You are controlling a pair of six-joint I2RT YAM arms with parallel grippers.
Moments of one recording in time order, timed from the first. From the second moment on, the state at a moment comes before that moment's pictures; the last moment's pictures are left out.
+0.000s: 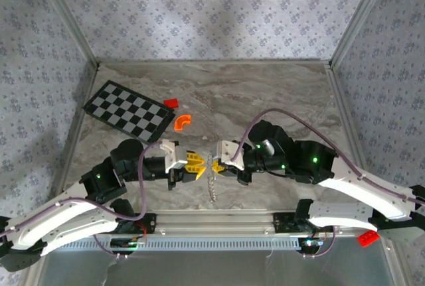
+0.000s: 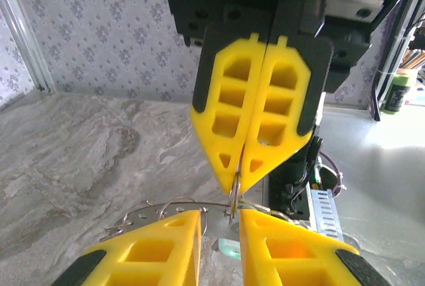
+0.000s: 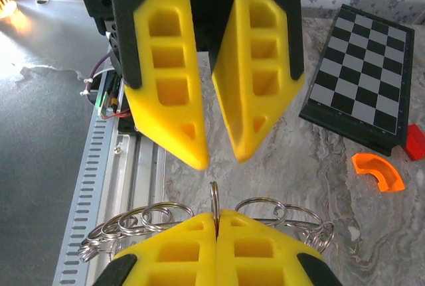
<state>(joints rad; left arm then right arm) -1.04 0.66 0.75 -0.24 0.40 0.04 1.14 1.01 1.22 -0.77 -0.26 -0.33</state>
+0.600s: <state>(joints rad) -1.04 0.71 0.75 -0.19 0.40 0.04 1.15 1.05 1.24 -0.78 -0.25 -0.36</state>
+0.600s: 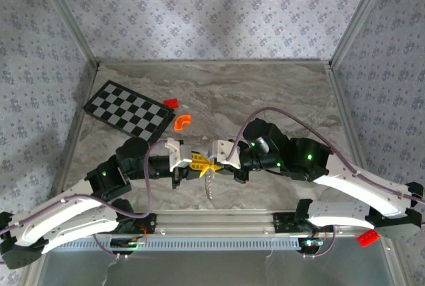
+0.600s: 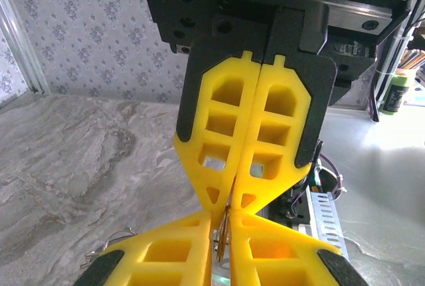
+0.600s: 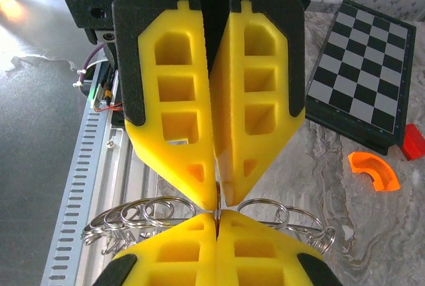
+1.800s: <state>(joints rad) -1.05 0.66 0.73 -0.12 0.40 0.06 1.19 1.01 1.22 -0.68 -0.23 -0.36</state>
